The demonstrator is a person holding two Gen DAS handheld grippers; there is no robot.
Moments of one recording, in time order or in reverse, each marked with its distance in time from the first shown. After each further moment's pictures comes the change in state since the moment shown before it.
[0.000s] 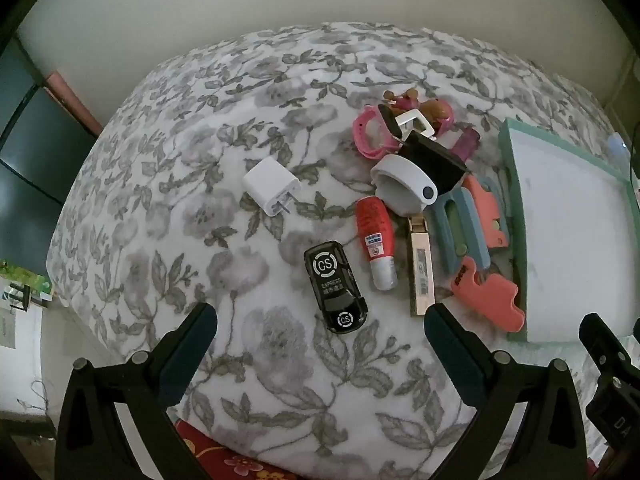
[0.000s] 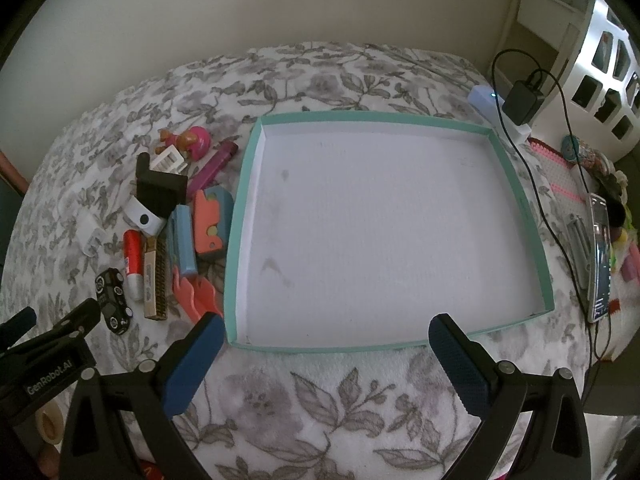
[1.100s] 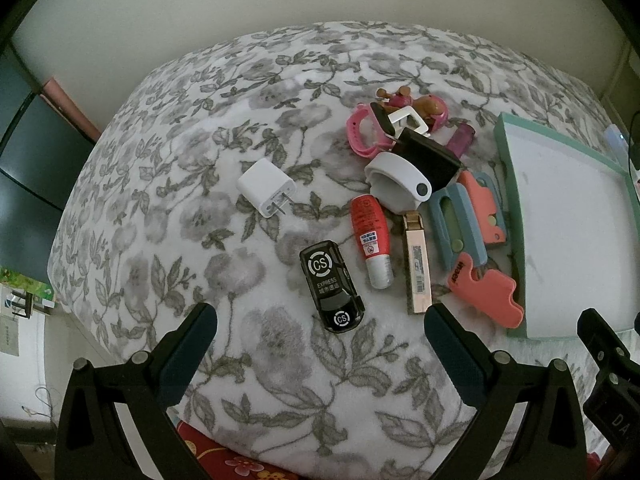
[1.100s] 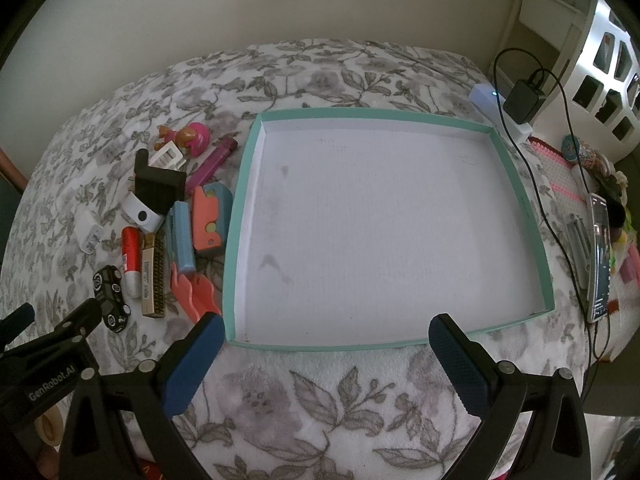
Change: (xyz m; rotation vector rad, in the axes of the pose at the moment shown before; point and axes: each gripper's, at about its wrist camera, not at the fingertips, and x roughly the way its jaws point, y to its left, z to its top) left arm 0.000 -0.002 0.000 0.001 -0.002 0.000; right arm 0.001 0.001 0.001 -0.004 0.009 -0.007
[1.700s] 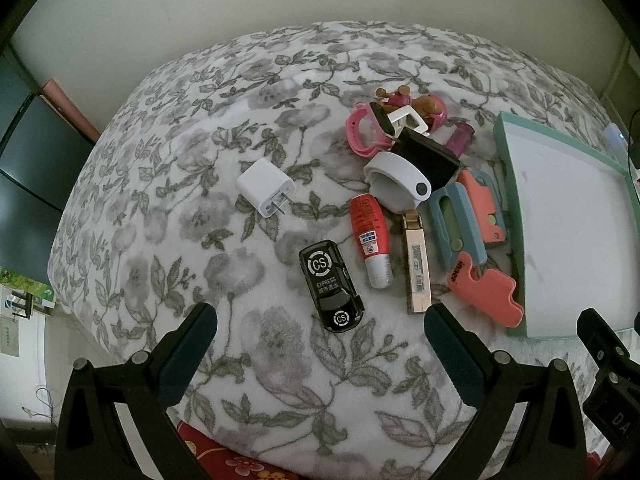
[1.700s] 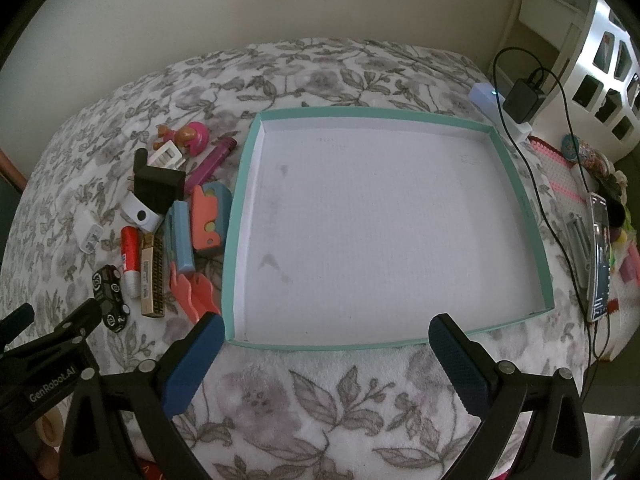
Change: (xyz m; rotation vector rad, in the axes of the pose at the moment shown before) left arm 0.000 0.000 0.000 0.001 0.001 0.001; right arm 0.001 0.000 0.000 0.000 0.004 0.000
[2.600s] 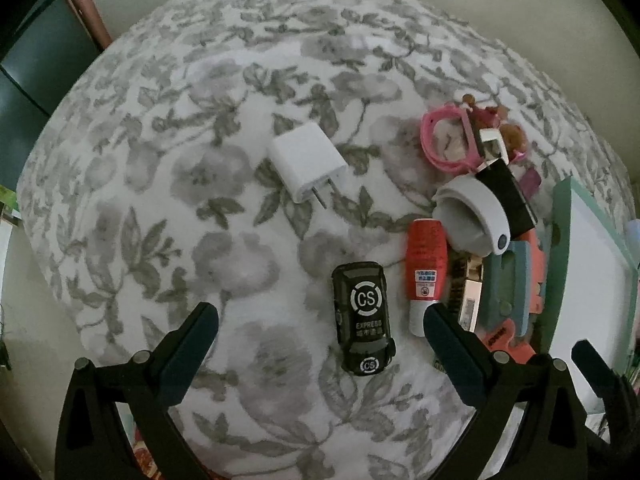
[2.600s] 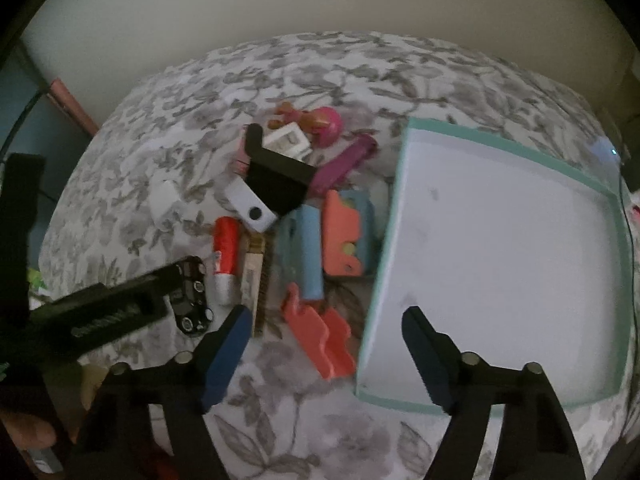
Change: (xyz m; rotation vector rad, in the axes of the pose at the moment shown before) left arm 0.066 0.045 0.019 -0.282 0.168 -0.117; right arm 0.029 0.079 0.023 -0.240 0.037 0.254
